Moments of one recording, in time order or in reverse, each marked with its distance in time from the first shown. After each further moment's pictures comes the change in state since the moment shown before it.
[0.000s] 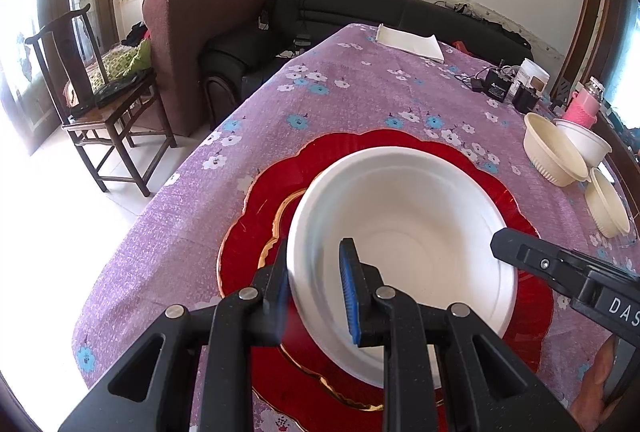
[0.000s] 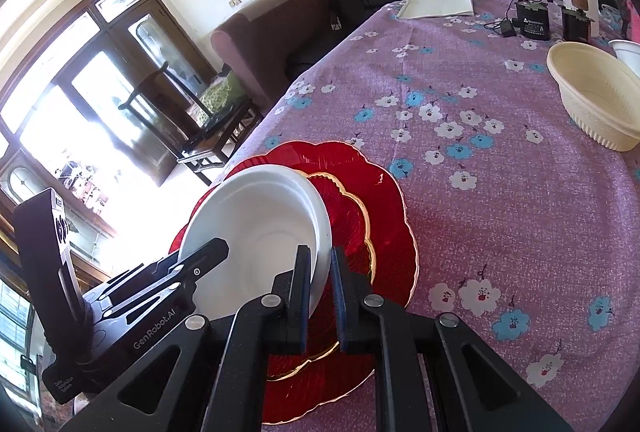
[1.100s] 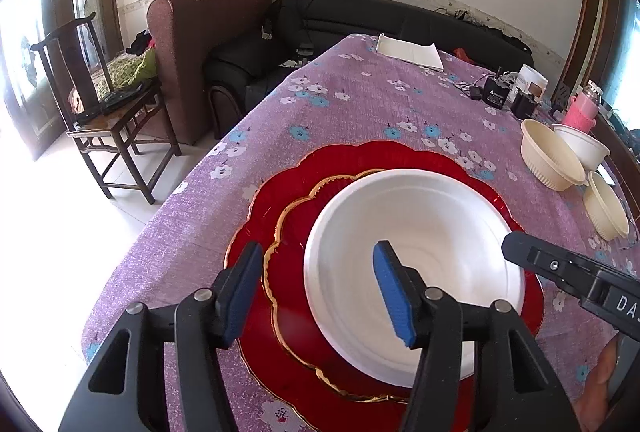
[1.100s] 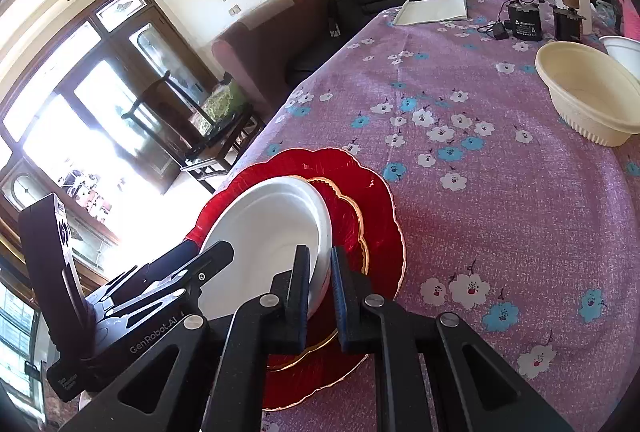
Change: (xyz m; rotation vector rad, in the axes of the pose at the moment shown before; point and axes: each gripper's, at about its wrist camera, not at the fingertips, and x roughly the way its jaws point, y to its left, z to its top) left arm -0.013 -0.004 -0.001 0.003 -0.036 0.019; right arm -0.016 -0.004 -0.003 0.018 -0.032 0.011
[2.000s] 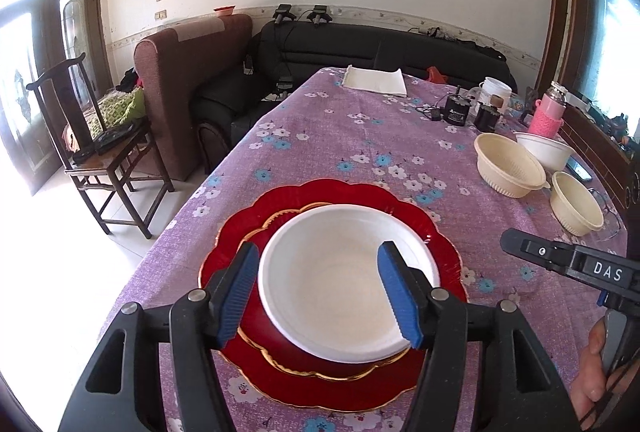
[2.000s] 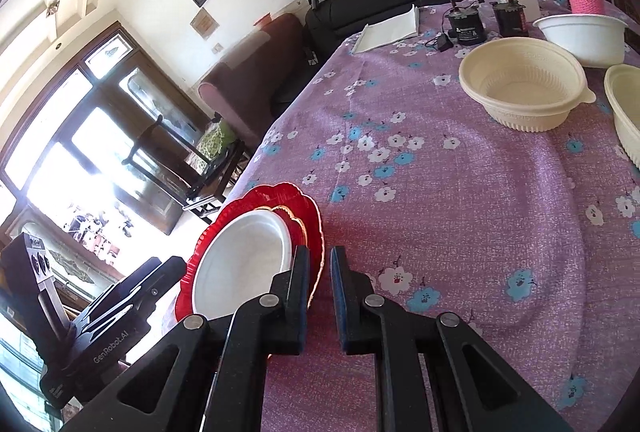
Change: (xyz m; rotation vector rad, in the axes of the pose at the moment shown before) left arm -0.055 -0.045 0.003 0.089 -0.103 -0.031; right arm -0.059 -0.049 -0.003 0.133 -0.098 0.014
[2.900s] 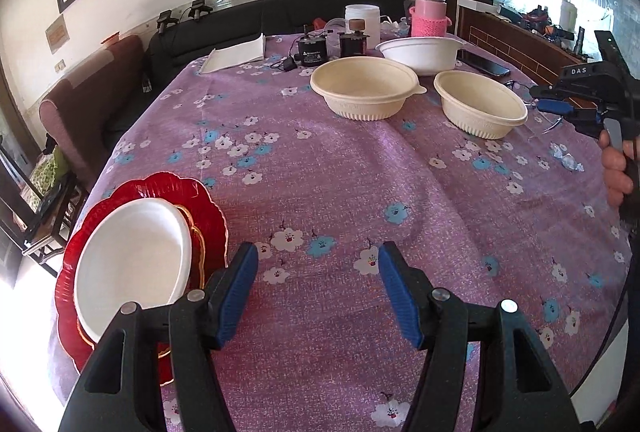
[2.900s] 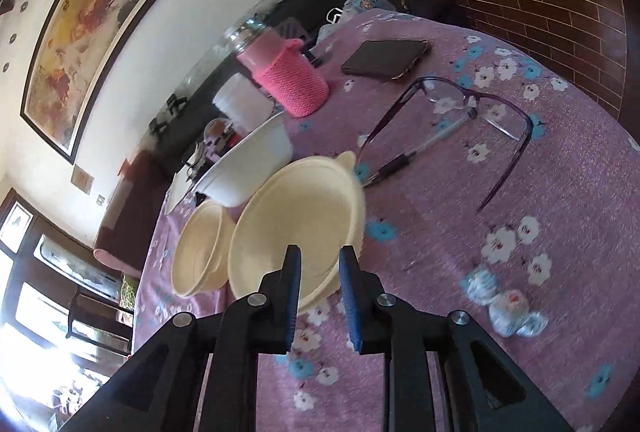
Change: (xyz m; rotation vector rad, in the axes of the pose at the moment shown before) left arm 0.015 -0.160 -0.034 0.337 0.107 -0.174; right arm -0.186 -0.255 0.051 0.466 -0.297 -0.337
